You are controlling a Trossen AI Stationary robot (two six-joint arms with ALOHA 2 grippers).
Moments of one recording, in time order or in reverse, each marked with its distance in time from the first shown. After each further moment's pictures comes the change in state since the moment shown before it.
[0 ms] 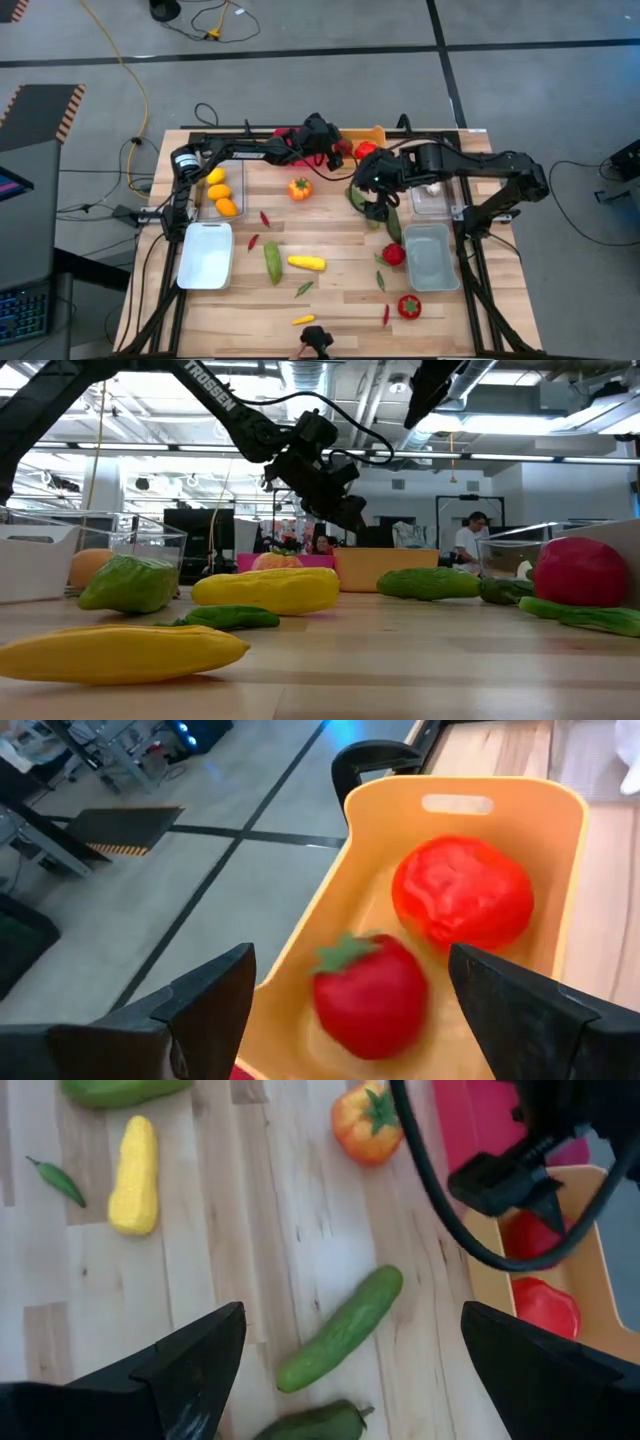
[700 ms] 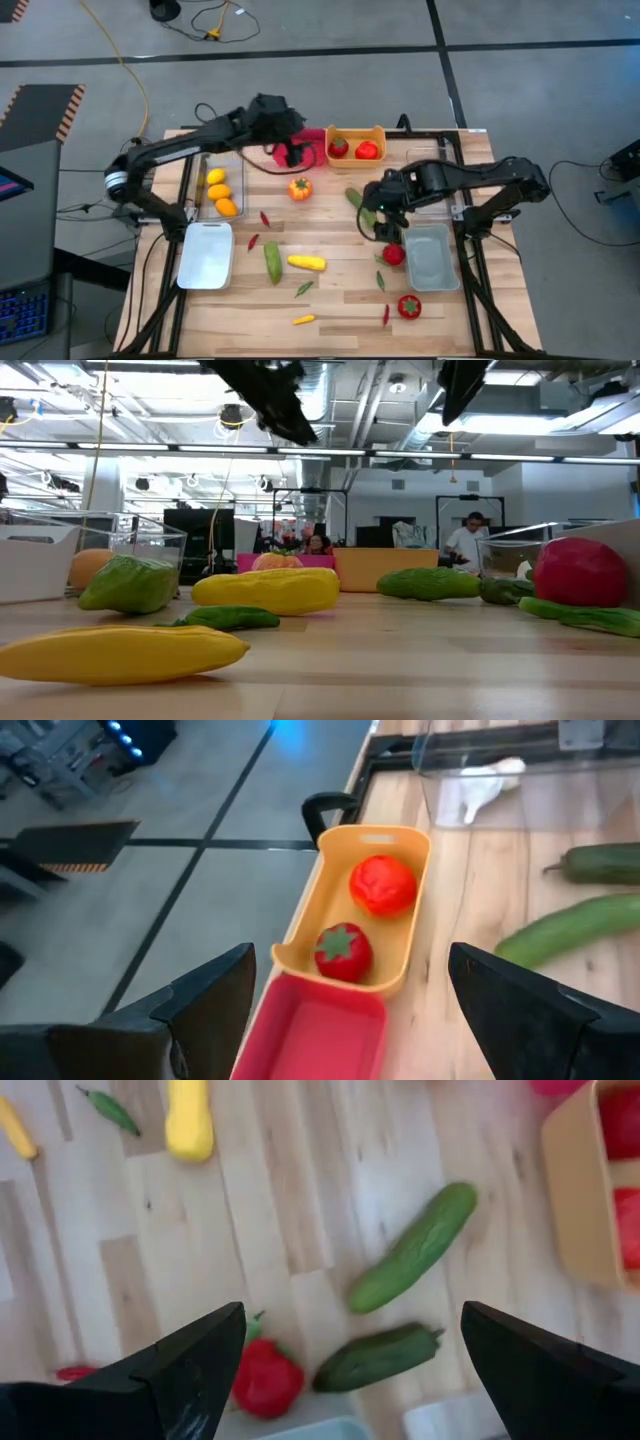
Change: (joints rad) left arm 0.003 -0.532 0.000 -0.602 0.144 0.029; right arm 0.152 0.006 -0.001 -0.172 -0.032 0.237
